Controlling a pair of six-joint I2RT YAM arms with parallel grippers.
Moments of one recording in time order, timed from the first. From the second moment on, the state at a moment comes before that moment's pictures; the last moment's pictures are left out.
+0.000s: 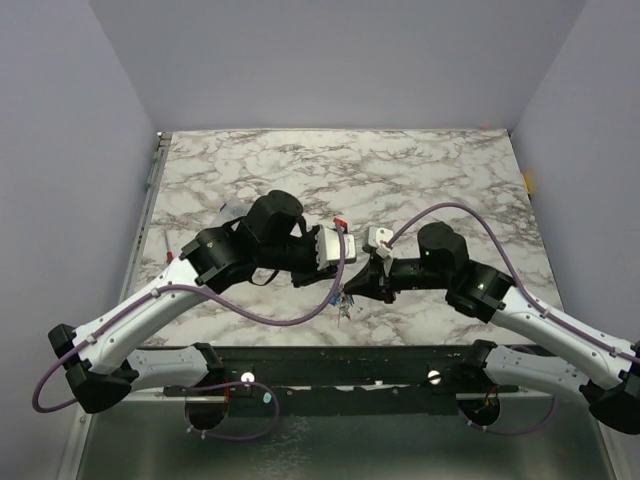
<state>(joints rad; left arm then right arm) -0.92 1.11 1.27 -0.75 0.39 0.45 0.88 0.95 0.82 -0.21 -0.55 -0.15</state>
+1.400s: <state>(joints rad) -0.96 1.23 1.24 -0.78 0.57 0.50 0.89 0.90 0.80 -0.23 -0.54 -0.13</state>
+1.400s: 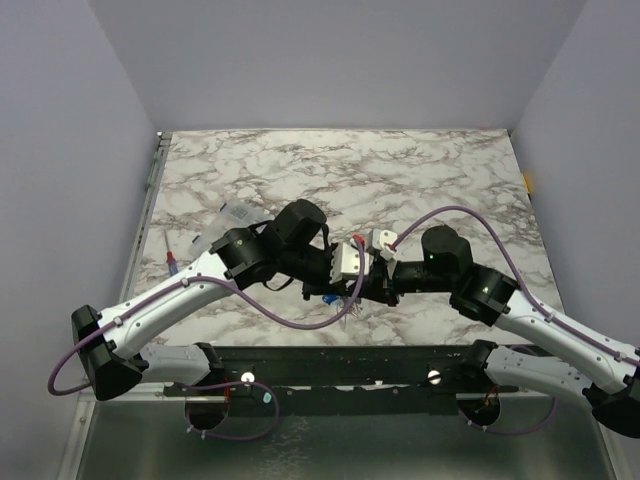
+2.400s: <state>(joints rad) -0.97 1.02 1.08 -0.62 0.46 0.53 0.89 0.79 0.78 -0.13 -0.46 -0.09</state>
